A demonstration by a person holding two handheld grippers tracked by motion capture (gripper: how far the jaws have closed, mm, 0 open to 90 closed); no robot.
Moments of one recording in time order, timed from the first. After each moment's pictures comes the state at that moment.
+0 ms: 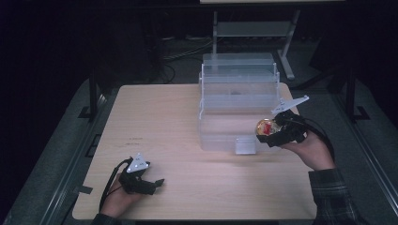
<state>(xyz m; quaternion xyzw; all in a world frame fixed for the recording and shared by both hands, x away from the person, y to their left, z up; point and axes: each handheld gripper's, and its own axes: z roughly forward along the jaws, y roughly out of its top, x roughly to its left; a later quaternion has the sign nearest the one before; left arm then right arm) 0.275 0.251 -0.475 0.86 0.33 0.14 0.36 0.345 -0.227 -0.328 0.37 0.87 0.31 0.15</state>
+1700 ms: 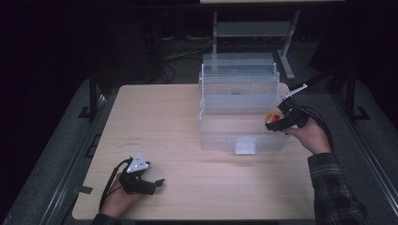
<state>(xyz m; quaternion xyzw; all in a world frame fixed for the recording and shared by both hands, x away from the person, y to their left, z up) 0.275 0.251 -0.475 0.86 0.33 0.14 0.36 0.408 -0.257 -0.357 0.45 0.85 0.24 0.14</state>
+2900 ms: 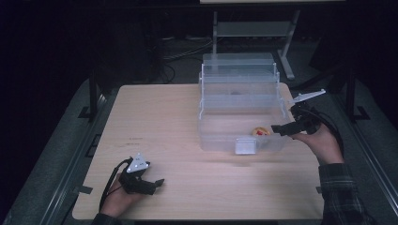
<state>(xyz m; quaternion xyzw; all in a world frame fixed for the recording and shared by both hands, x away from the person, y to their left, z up) 0.275 0.251 -0.475 0.86 0.33 0.14 0.36 0.376 -0.278 -0.346 0.46 0.82 0.30 0.17</state>
